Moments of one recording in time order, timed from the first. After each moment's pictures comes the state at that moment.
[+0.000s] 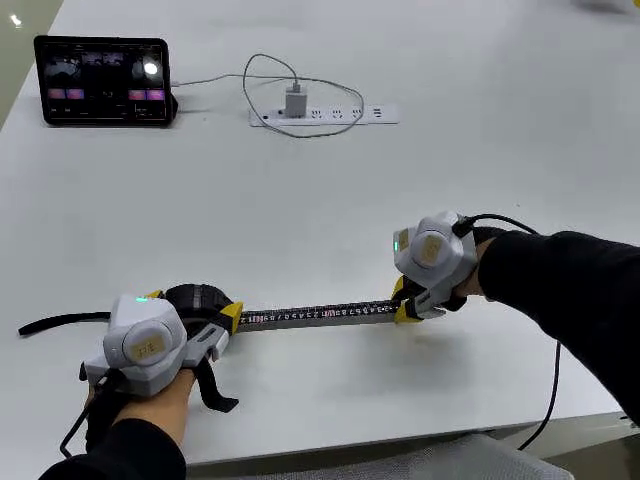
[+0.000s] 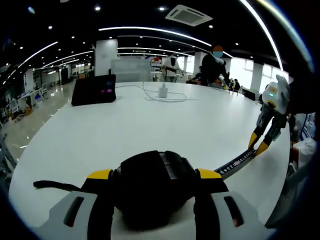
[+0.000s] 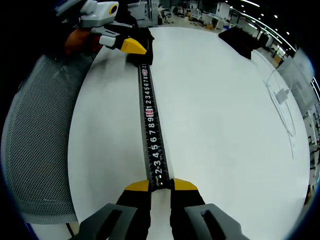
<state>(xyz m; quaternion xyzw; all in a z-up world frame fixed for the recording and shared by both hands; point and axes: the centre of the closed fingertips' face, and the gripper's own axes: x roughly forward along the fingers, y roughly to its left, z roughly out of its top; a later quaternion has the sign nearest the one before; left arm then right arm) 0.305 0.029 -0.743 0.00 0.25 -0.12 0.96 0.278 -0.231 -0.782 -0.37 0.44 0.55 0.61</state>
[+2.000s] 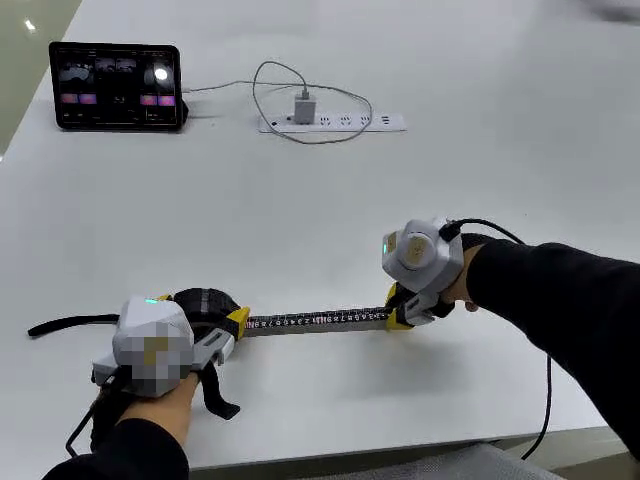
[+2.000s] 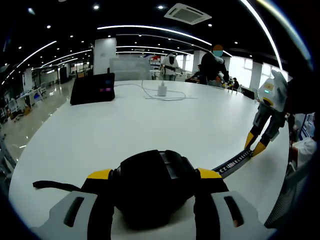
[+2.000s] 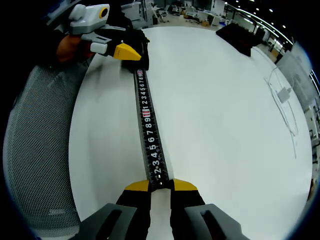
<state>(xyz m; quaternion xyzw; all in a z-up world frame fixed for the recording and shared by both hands) 0.304 0.030 -0.743 0.00 0.26 -0.12 0.96 0.279 -0.210 -0.783 -0.36 0.45 0.54 0.61</state>
